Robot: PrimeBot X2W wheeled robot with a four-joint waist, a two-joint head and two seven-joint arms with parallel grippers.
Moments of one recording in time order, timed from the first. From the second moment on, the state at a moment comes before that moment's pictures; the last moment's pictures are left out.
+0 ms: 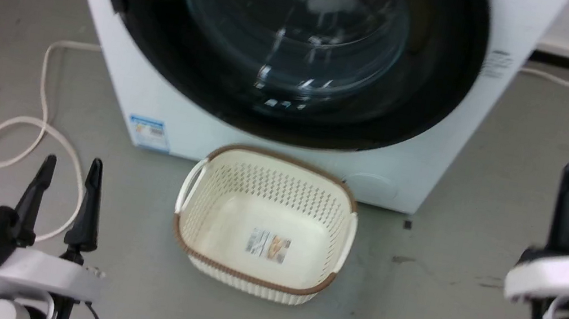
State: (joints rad) left arm -0.11 0.22 0.02 0.11 -0.35 -0.07 -0.26; right arm -0.37 -0.05 -0.20 0.27 0.04 0.13 -0.24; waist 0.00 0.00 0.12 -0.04
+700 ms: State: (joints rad) left arm -0.08 0.20 -0.04 0.11 -0.35 -0.07 -0.19; right arm 0.00 -0.05 -0.03 0.08 0.13 0.13 -0.16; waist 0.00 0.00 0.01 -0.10
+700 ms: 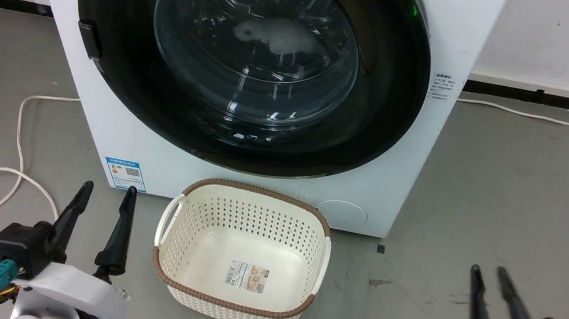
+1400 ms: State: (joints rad) left arm -0.07 0.20 -0.05 0.11 -0.37 -0.06 -0.18; right arm 0.02 -0.05 -0.02 0.06 0.14 0.13 -0.15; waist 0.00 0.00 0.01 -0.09
